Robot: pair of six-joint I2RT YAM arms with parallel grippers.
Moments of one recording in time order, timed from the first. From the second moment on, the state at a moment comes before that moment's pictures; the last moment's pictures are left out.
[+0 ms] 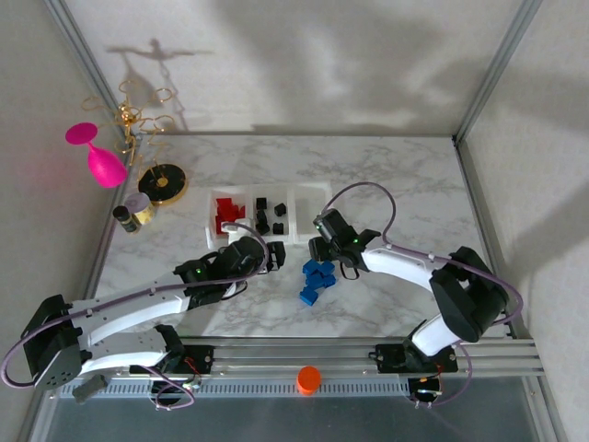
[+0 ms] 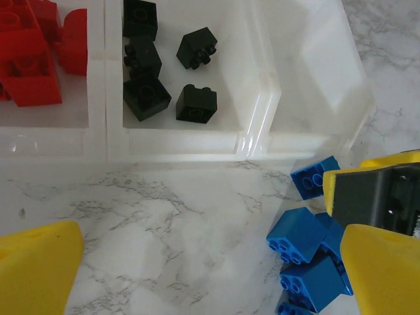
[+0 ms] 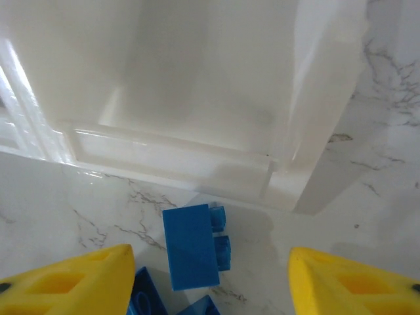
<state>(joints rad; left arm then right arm) -0.93 1.11 0.68 -0.31 -0.45 -0.85 0.77 1.54 0.85 -0.31 0.20 0.43</state>
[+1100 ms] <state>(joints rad) -0.93 1.09 0.69 -0.24 -0.46 -0.83 0.79 1.47 0.89 -0.32 0.21 0.42</state>
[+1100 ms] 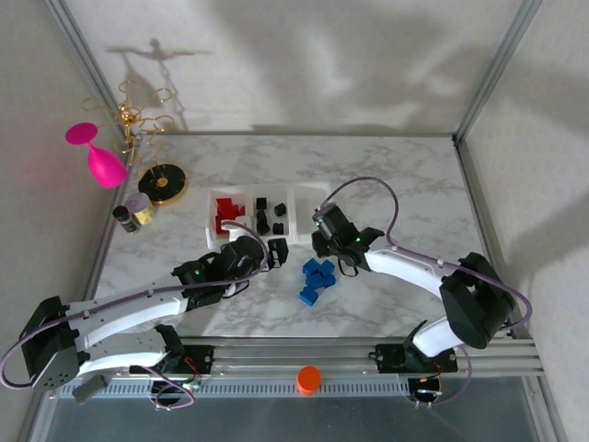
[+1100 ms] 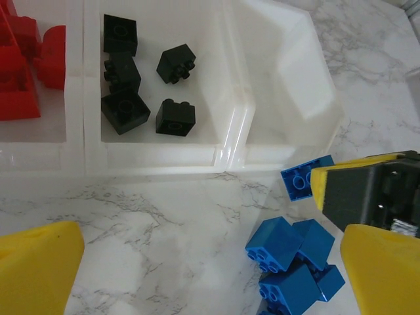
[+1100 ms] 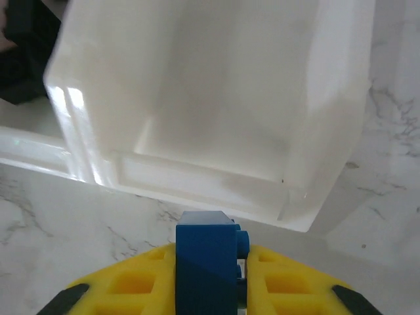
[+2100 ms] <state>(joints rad) -0.78 1.15 0.81 -0.23 -0.45 -0.76 0.70 1.95 1.37 -0.24 0.36 0.27</state>
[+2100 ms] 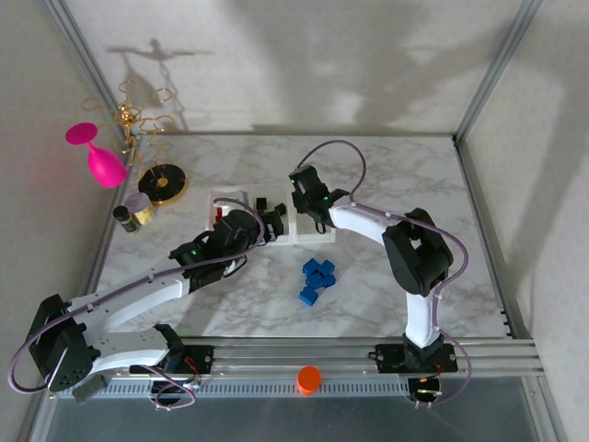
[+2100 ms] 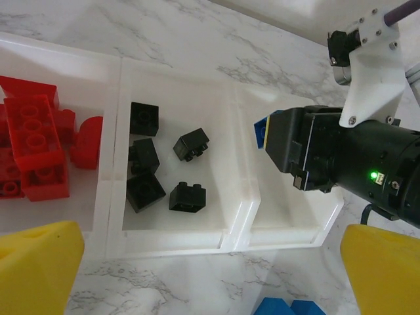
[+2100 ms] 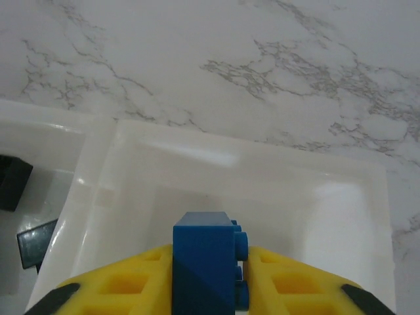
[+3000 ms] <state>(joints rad) -0.88 0.99 0.72 -0.25 -0.41 -0.85 0.75 1.50 1.04 -0.30 0.23 0.31</state>
